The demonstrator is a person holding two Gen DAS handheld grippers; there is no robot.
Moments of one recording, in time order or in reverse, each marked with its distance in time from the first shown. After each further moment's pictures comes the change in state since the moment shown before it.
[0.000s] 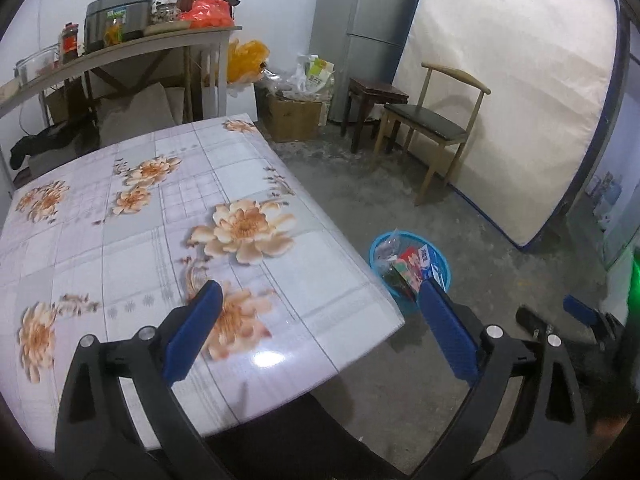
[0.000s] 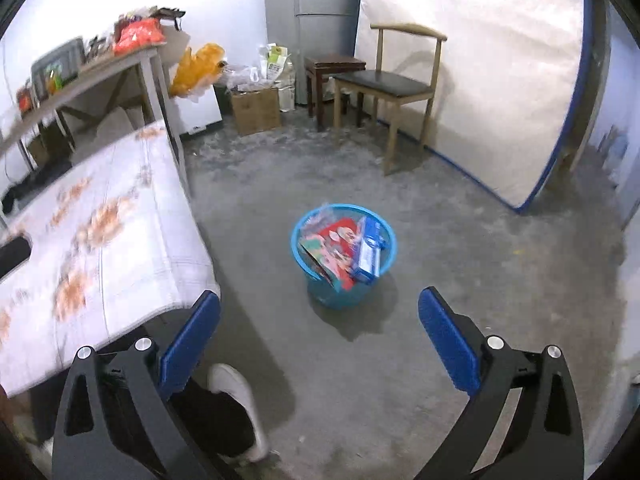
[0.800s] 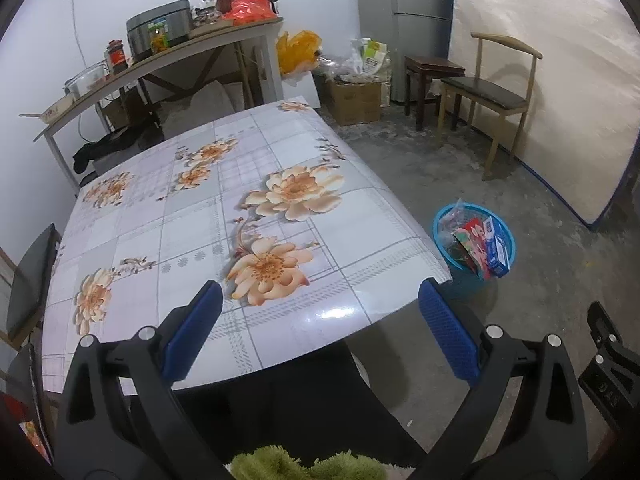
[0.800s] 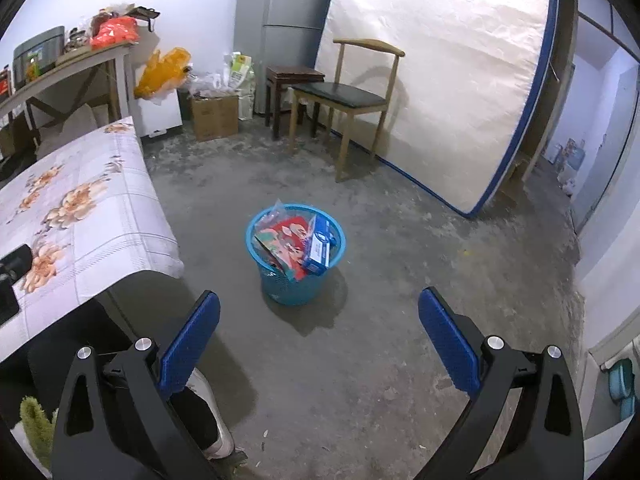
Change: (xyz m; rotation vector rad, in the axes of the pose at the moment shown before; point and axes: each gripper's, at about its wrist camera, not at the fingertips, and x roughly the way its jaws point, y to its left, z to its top) left arm -0.003 -0.031 -0.027 0.042 0.049 0.309; right arm -0.023 -0.017 -0.023 0.031 -0.034 -0.172
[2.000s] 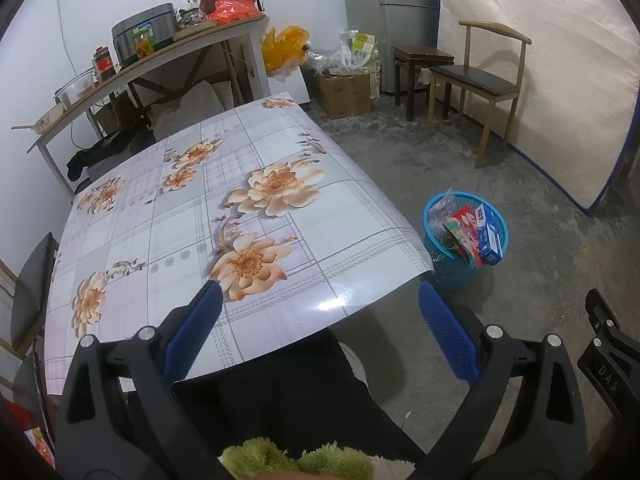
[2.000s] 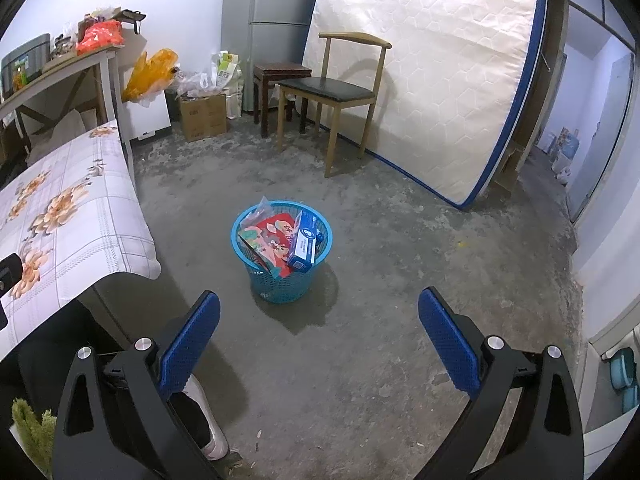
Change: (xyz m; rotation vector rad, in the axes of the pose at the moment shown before) left arm -0.005 -0.024 -0.001 0.045 0.029 -0.016; right arm 0.006 -0.013 0.000 0.024 0.007 -0.013
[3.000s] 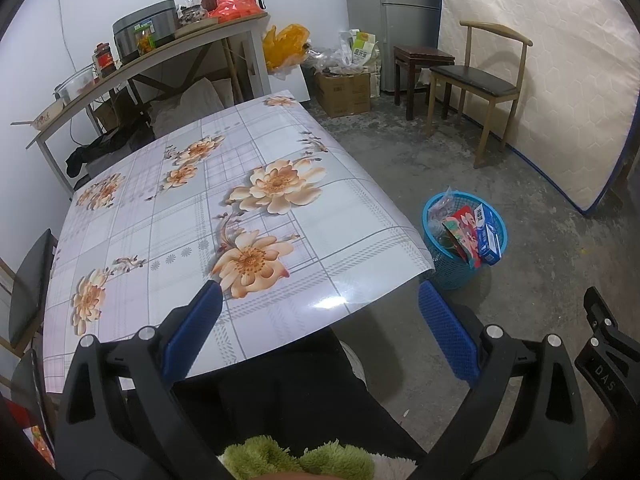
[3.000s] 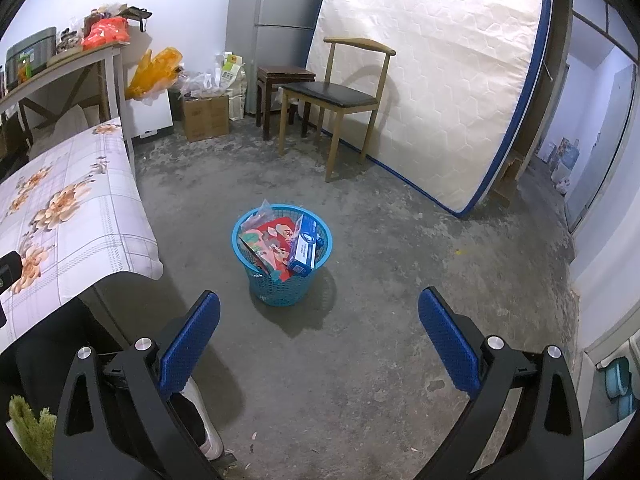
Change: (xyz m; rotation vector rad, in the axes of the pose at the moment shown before) left arm -0.002 0.002 0.001 -0.004 0.004 -0.005; right arm -0.001 0.002 0.004 -0.023 -0.010 -0.004
